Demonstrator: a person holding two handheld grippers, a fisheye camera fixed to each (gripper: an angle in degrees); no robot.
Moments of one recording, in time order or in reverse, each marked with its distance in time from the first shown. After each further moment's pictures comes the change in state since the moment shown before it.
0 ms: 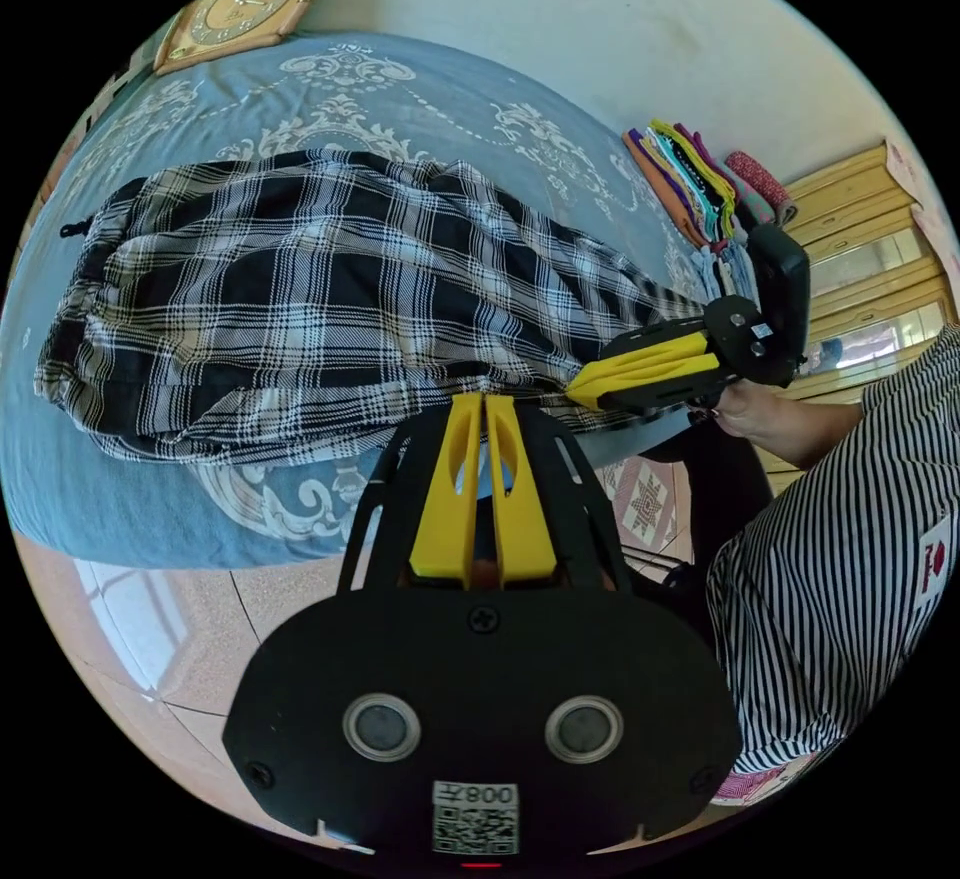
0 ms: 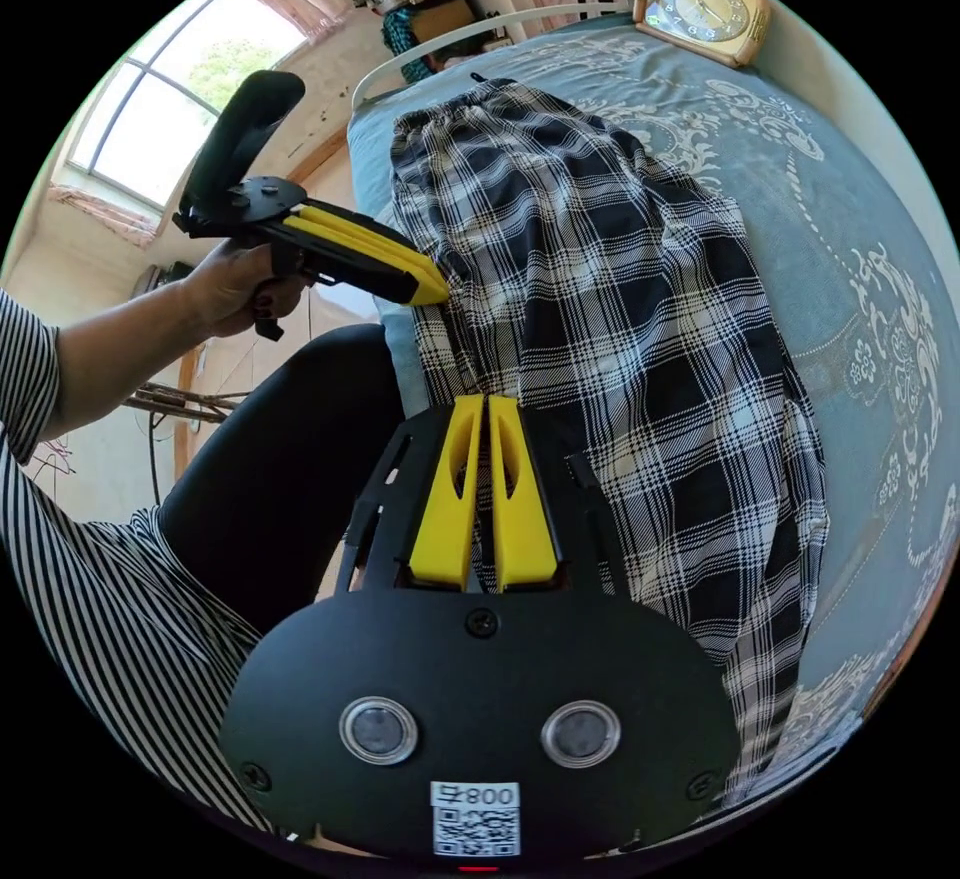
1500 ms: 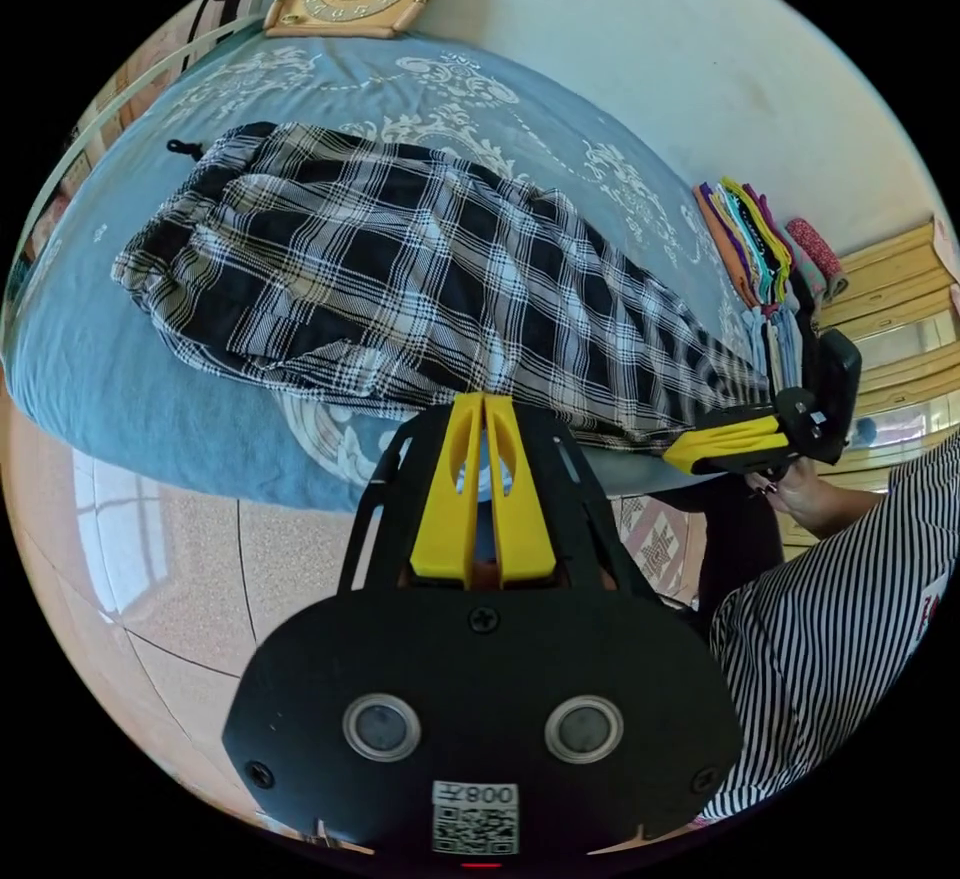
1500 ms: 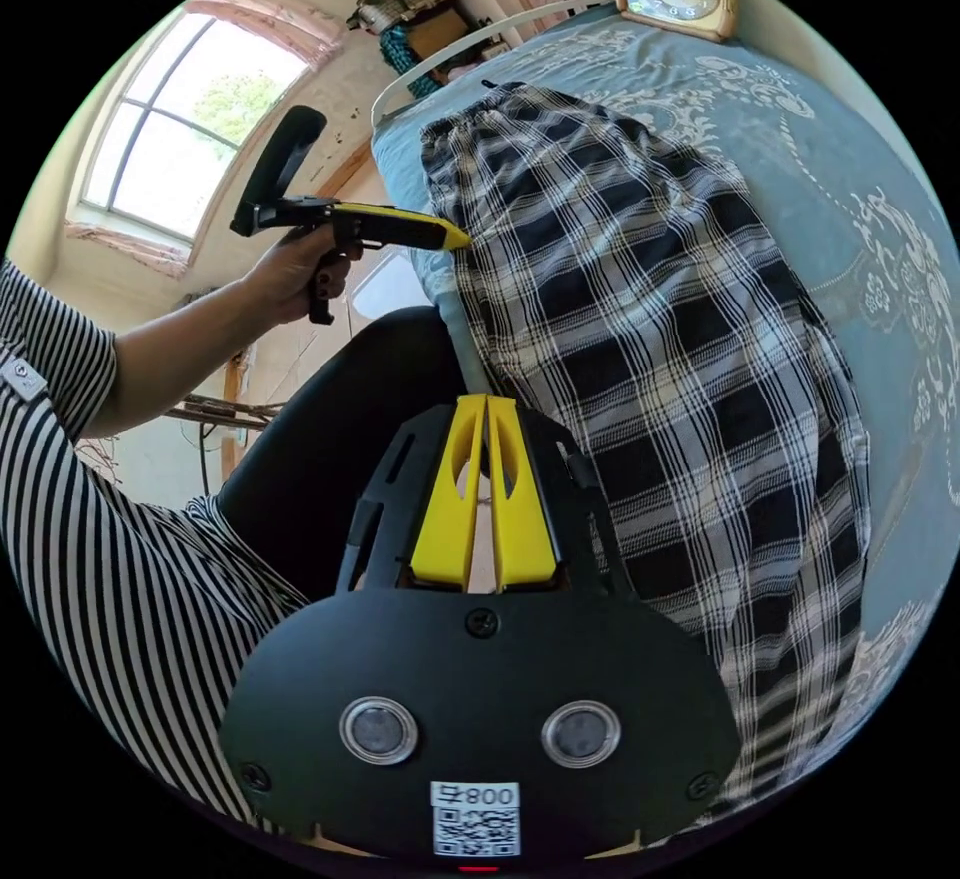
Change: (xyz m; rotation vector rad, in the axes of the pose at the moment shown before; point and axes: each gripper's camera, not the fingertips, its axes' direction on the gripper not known) left arm -0.024 0.006 0.034 0.055 -0.119 -0.175; right arm -0.016 0.043 -0.101 0.022 -0.125 0.081
